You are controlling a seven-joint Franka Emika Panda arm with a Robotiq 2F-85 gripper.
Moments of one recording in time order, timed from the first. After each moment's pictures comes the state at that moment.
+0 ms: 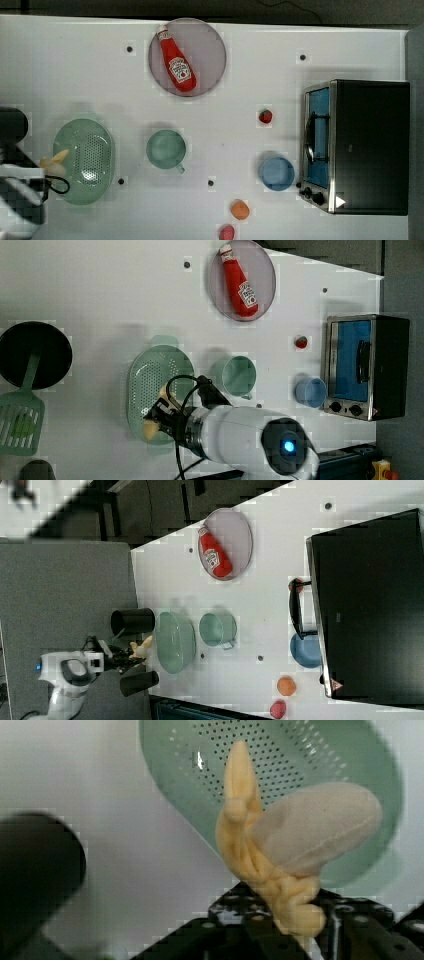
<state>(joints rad) 0.11 0.33 0.76 -2.09 -0.11 0.78 0.94</state>
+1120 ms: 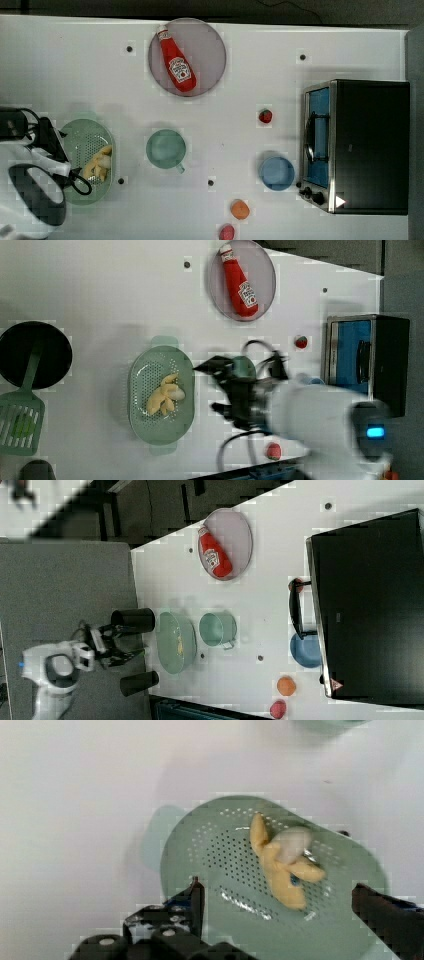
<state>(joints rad) -0.01 0.10 0.70 -2.09 -0.07 0.64 1.08</state>
